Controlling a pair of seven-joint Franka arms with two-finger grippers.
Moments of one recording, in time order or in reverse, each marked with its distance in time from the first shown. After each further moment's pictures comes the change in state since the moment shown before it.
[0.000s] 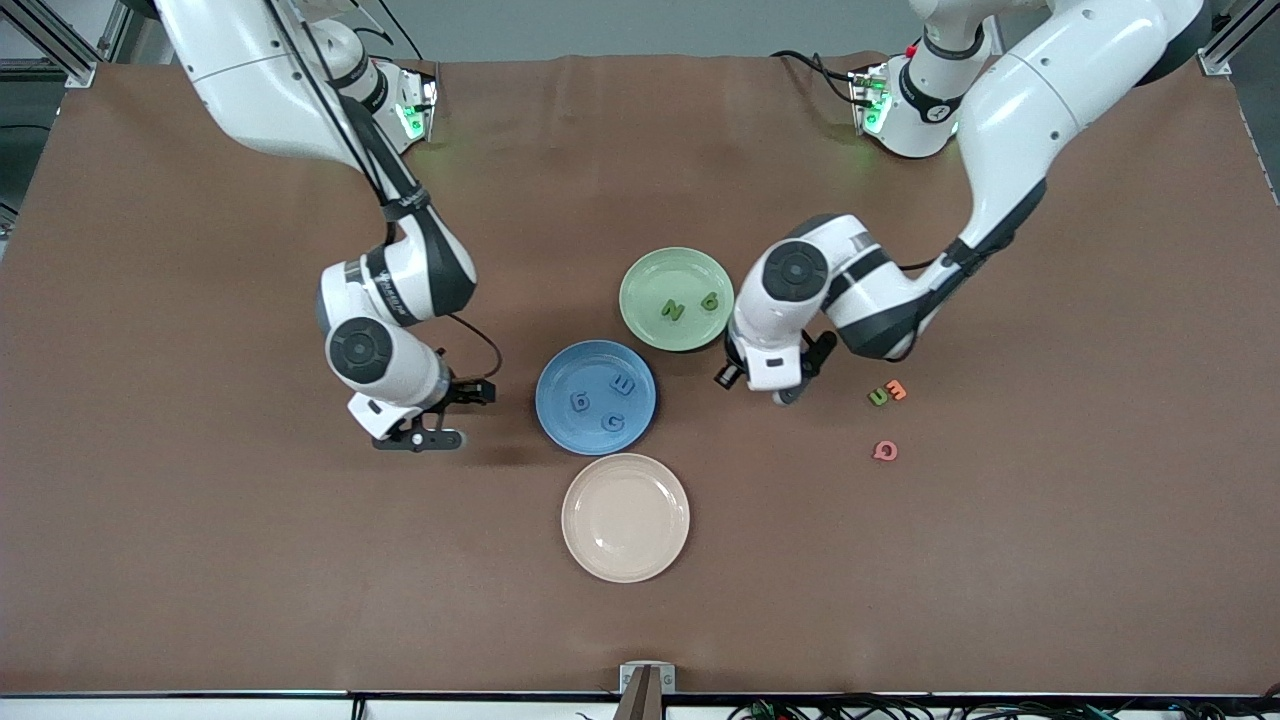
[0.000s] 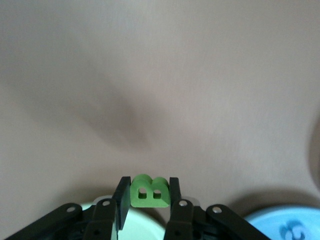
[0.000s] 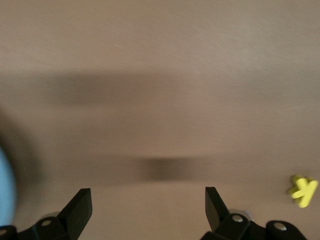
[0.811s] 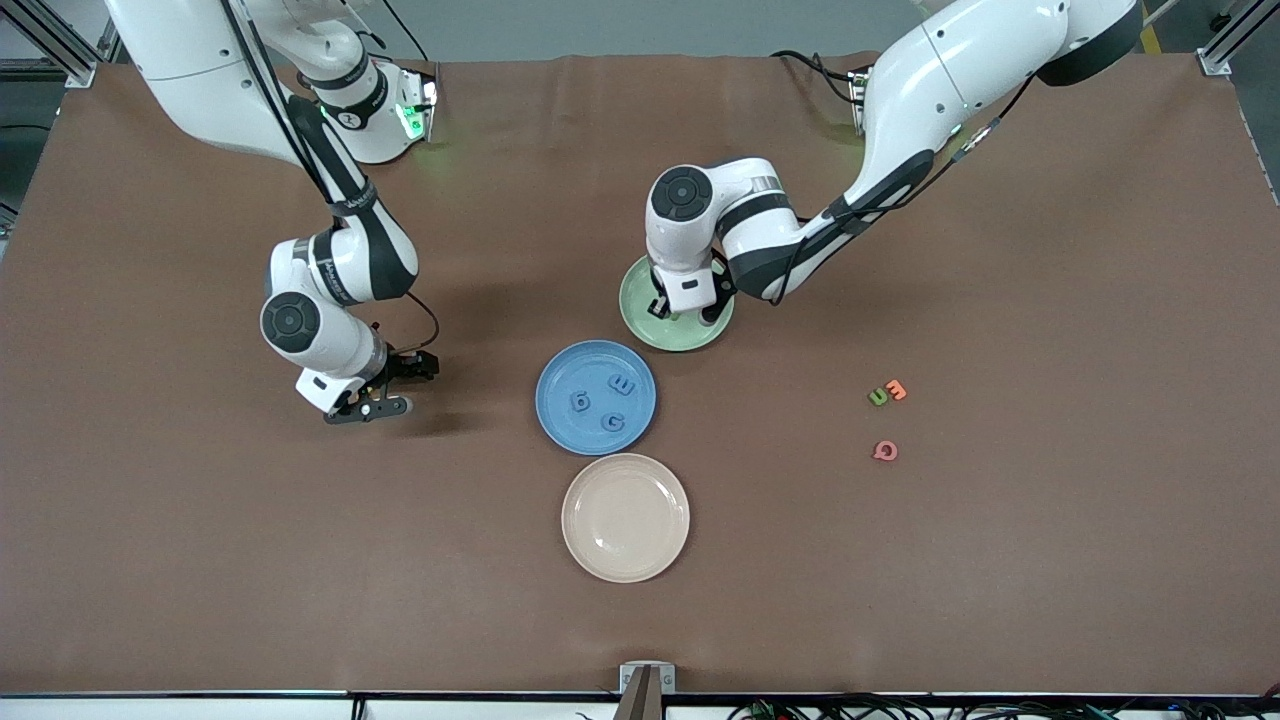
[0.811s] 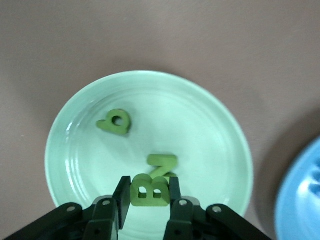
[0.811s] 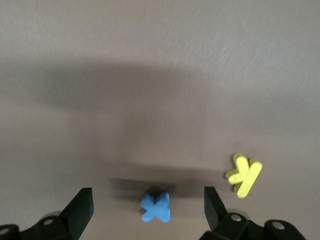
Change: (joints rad) left arm -0.202 0.000 0.005 -0.073 0.000 -0.010 -0.331; right arm -0.111 -0.089 0.008 -0.266 -0.003 0.163 -0.238
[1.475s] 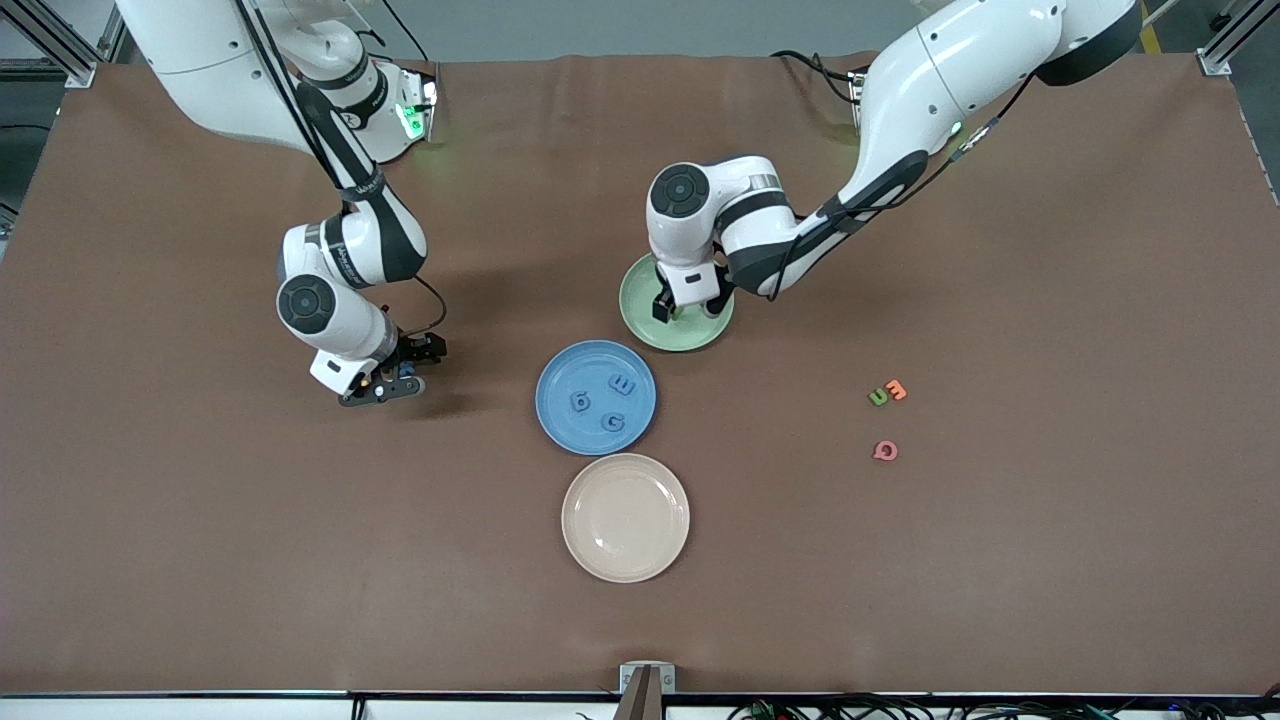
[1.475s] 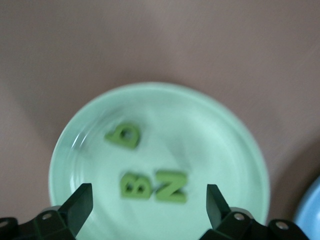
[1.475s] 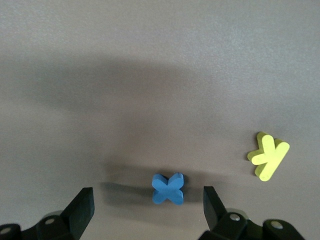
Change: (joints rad) left arm 0.014 -0.001 0.009 0.001 0.052 -0.031 -0.045; right arm 0.010 -0.018 0.012 -0.068 -0.019 0.051 -0.021
